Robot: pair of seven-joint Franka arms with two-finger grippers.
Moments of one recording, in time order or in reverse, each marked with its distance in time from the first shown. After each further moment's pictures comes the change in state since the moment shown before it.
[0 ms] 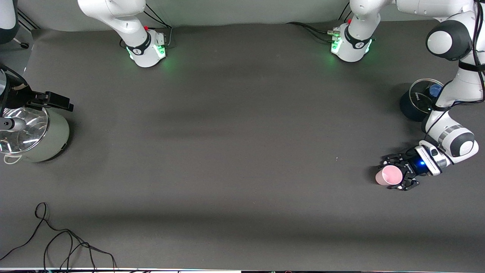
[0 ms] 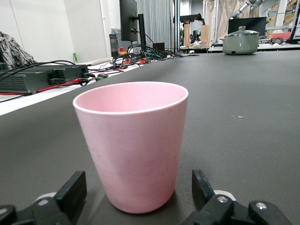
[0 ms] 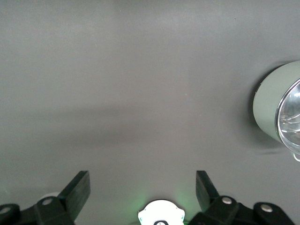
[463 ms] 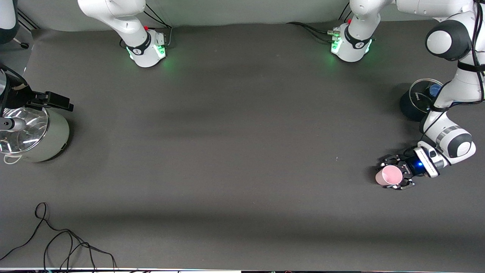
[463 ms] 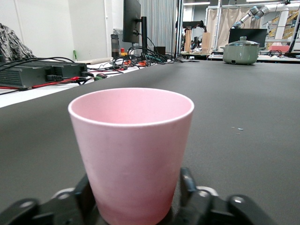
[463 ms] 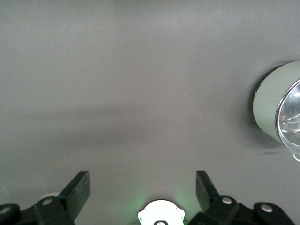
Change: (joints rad) left arm -0.005 0.000 -0.013 -0.005 0.000 0.000 -0.056; right arm 0.000 0.000 0.000 0.000 0.000 0.000 0.000
